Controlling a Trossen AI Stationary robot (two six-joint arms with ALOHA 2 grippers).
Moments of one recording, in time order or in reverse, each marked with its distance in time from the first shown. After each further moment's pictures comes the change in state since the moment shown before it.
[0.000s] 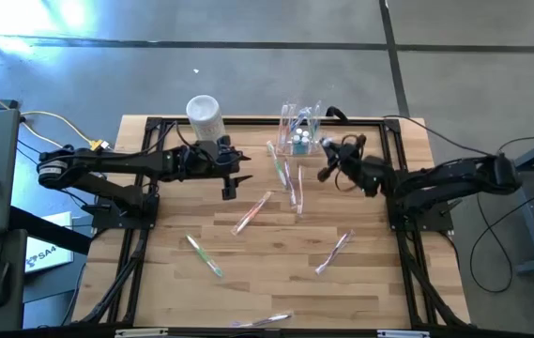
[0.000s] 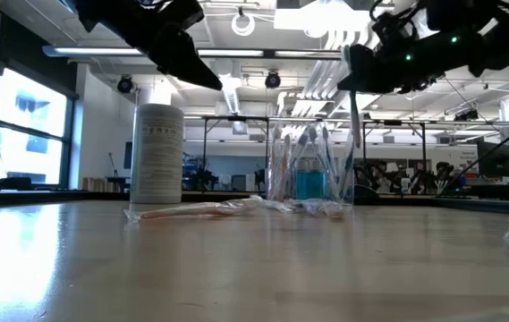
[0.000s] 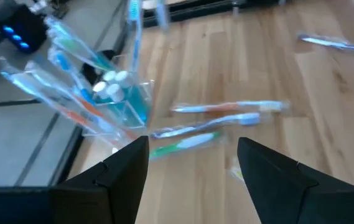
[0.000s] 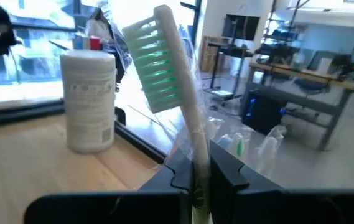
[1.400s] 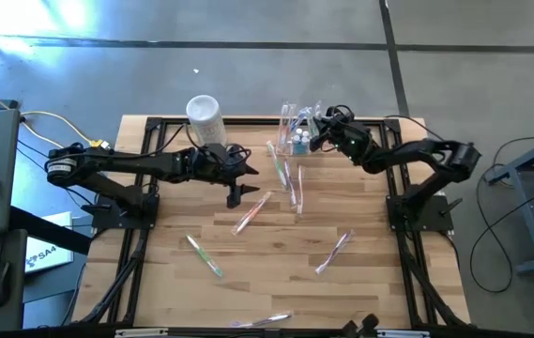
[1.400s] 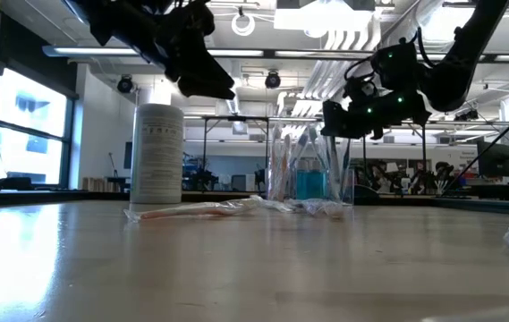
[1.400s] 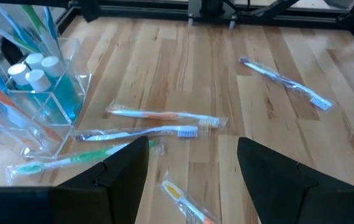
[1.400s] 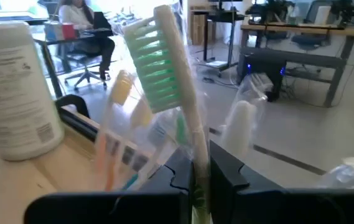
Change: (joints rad) left arm 0.000 0.090 0.001 0.075 0.214 -0.236; right arm -0.474 0.429 0.110 0.233 -0.418 0.147
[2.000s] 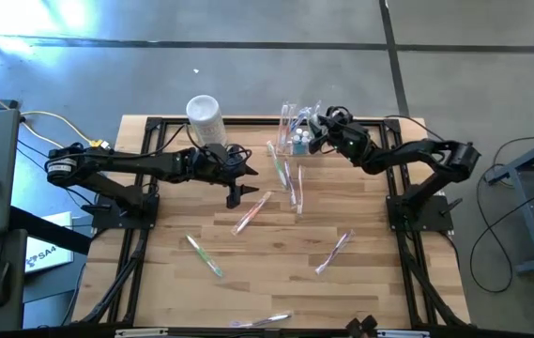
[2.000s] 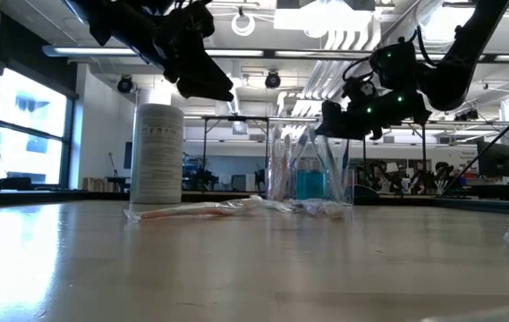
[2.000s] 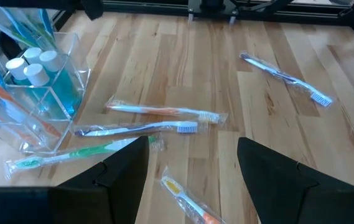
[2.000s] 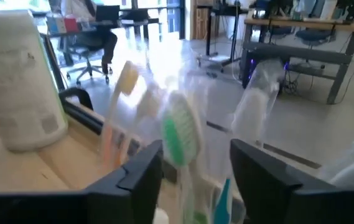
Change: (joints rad) left arm 0.000 0.000 0.000 -0.015 0.000 -0.004; right arm 0.019 -0.004 0.001 -0.023 0.001 0.001
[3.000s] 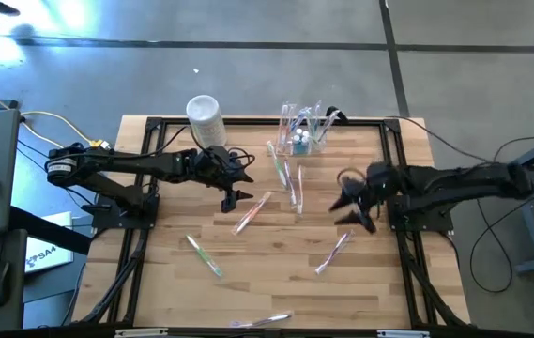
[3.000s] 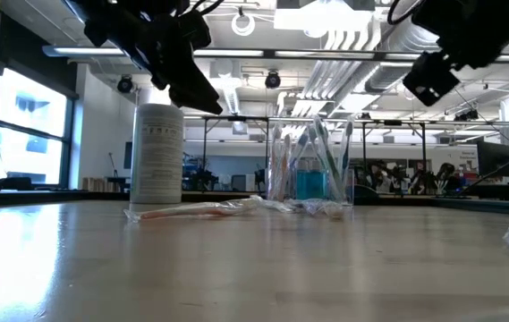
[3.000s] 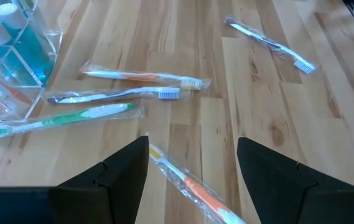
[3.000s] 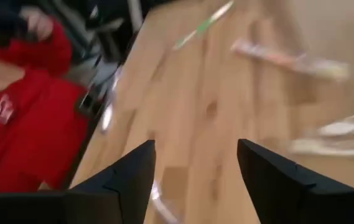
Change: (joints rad) left arm 0.000 0.001 0.000 -0.119 0.065 -0.005; right arm 0.593 -0.770 0.000 -1.188 -0.644 0.182
